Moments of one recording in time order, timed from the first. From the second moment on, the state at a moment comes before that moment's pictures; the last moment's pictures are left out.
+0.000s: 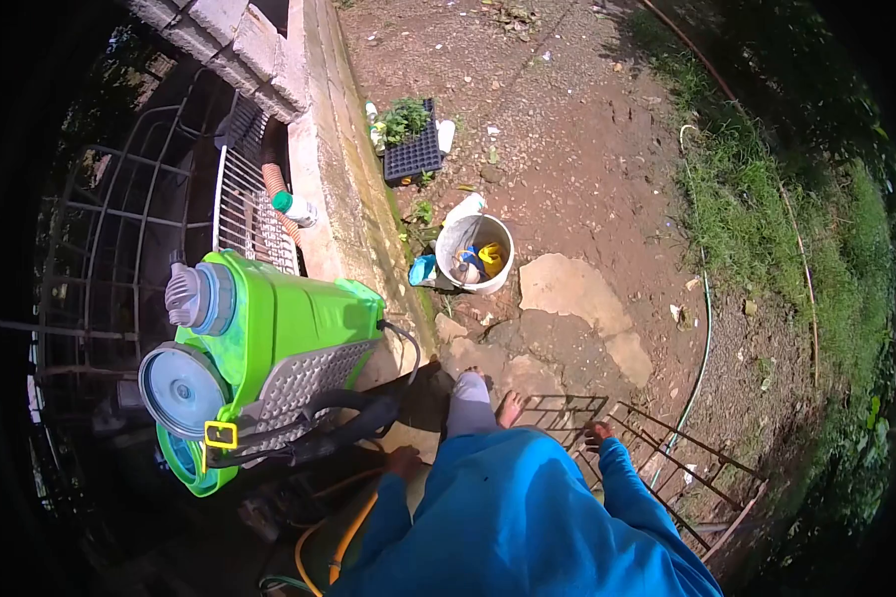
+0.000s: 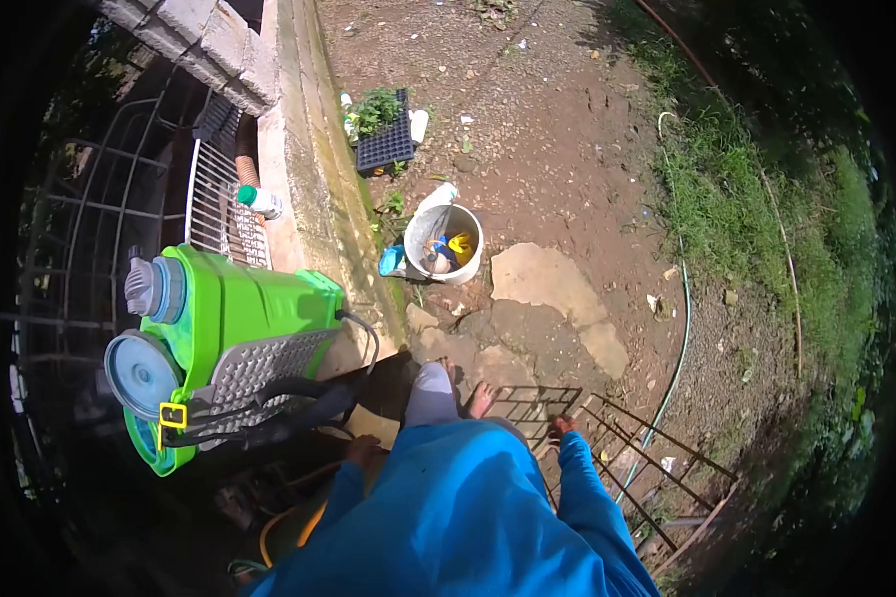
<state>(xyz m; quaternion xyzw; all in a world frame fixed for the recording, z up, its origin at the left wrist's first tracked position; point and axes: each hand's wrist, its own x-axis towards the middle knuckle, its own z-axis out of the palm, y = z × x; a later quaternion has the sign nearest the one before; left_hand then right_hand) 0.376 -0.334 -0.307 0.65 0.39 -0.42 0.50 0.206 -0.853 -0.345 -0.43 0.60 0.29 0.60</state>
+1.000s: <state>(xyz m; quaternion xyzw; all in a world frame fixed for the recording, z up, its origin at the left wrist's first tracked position) 1.015 -0.474 -0.123 0.92 0.38 0.12 -0.02 0.372 -1.003 -0.320 -0.48 0.61 0.10 0.63</state>
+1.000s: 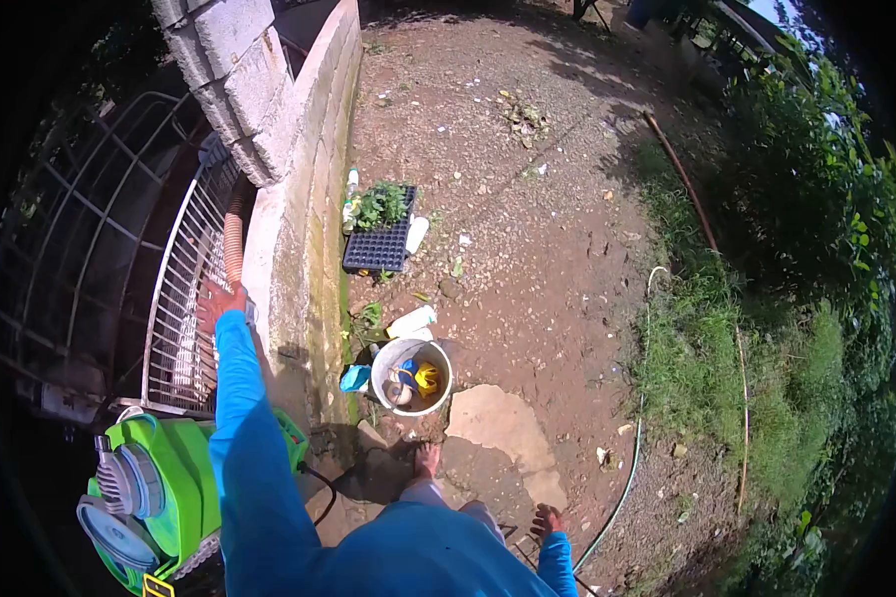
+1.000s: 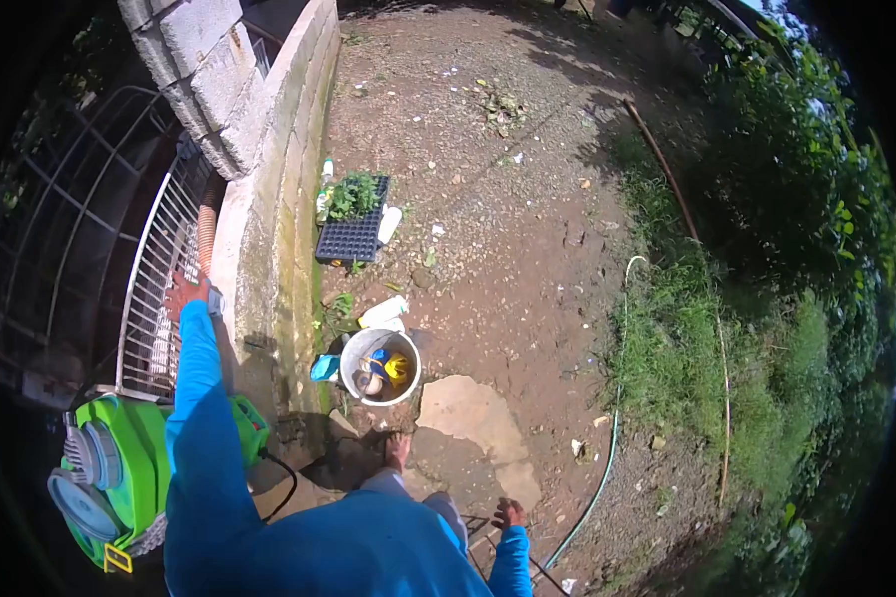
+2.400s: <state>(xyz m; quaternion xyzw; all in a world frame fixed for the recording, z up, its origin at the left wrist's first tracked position) 0.431 -0.619 -0.038 0.93 -0.30 -0.12 0.15 0.351 -0.791 -0.101 -0.86 -0.05 0.10 0.50</state>
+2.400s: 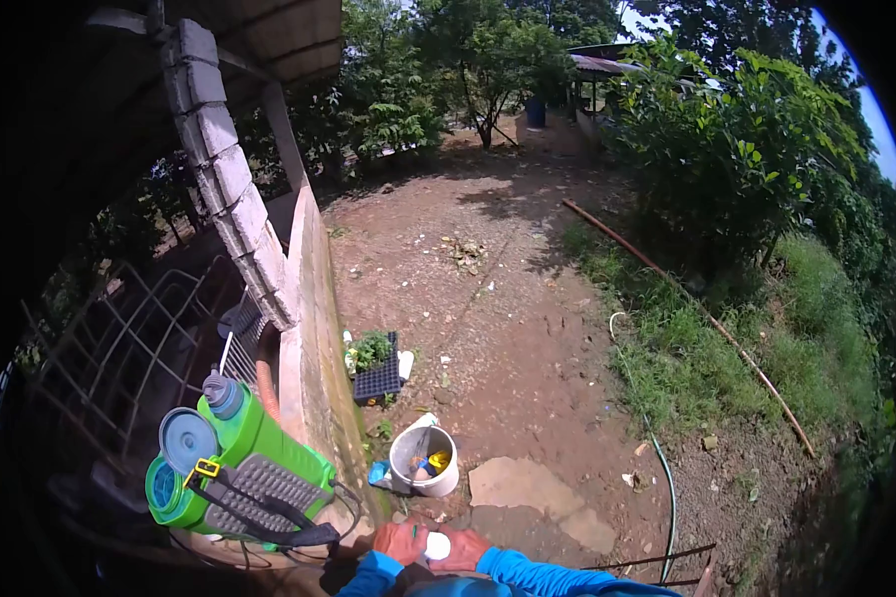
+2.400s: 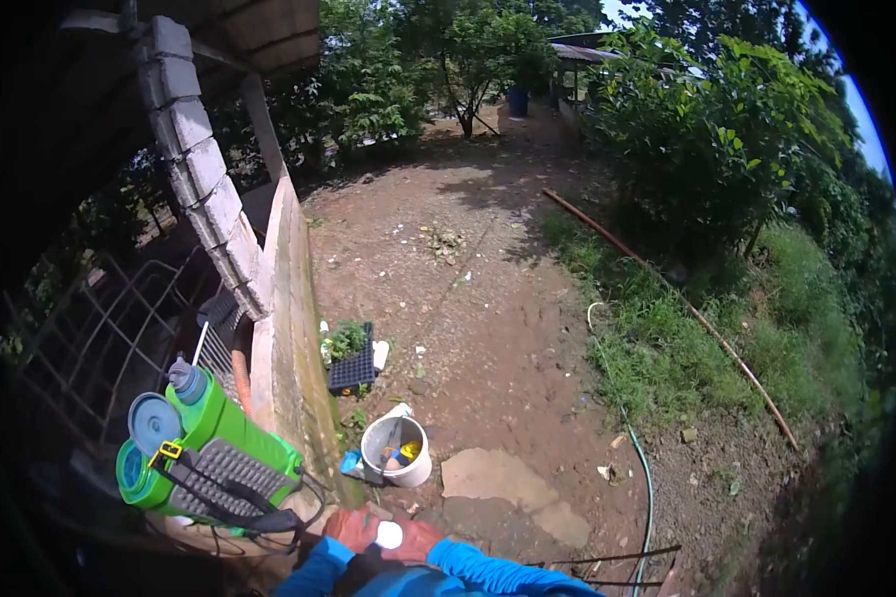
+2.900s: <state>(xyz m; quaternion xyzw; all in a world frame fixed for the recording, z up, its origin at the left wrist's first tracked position) 0.388 -0.488 -0.014 0.78 -0.47 -0.21 0.35 0.282 -0.677 -0.095 -0.88 -0.03 0.06 0.47</state>
